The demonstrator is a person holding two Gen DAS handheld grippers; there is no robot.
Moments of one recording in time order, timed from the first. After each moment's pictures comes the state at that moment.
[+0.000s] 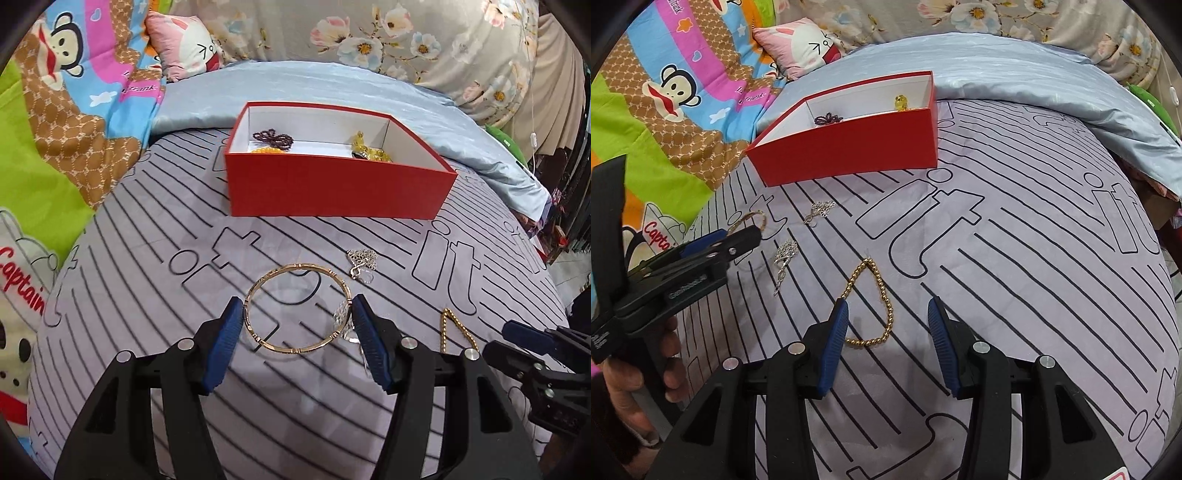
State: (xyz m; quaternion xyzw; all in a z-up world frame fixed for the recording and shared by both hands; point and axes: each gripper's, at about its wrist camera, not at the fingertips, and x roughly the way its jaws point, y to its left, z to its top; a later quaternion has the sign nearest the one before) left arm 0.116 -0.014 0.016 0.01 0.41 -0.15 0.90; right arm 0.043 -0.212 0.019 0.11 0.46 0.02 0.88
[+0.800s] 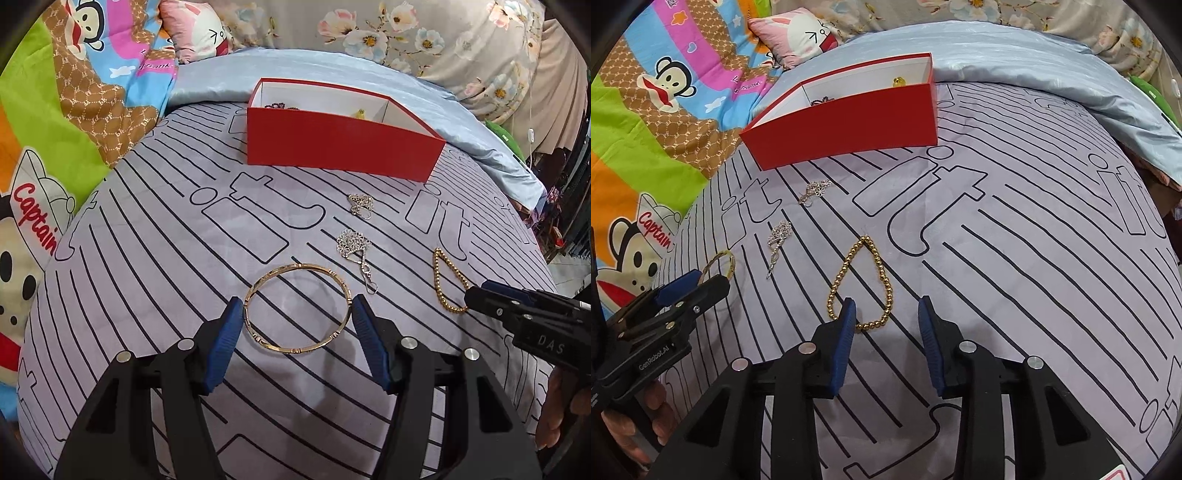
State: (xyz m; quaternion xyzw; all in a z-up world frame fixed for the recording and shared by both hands) left arm 0.072 0.002 0.002 0.00 0.43 -0.15 0.89; right arm 0.043 -0.211 0.005 0.11 0.48 0.02 0.87
